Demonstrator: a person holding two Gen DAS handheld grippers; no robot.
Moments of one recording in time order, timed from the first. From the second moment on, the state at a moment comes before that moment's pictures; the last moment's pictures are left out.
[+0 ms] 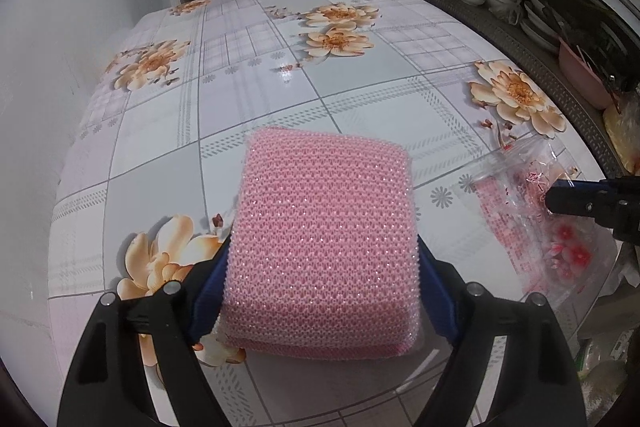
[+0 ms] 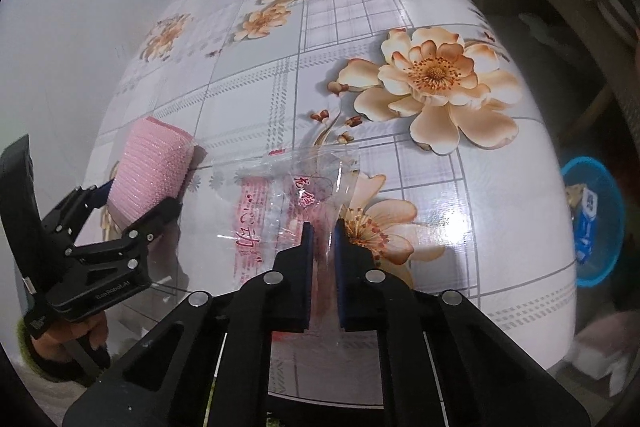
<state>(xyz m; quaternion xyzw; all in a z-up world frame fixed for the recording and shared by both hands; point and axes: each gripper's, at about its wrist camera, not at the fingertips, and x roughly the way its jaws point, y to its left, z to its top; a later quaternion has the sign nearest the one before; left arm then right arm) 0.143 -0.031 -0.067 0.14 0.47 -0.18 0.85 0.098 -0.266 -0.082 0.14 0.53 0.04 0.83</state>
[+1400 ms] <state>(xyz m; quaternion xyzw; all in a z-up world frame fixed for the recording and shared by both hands) 0.141 -0.030 -0.038 0.14 0.43 -0.18 0.87 0.101 -0.278 -0.053 0.16 0.50 0.04 0.85</state>
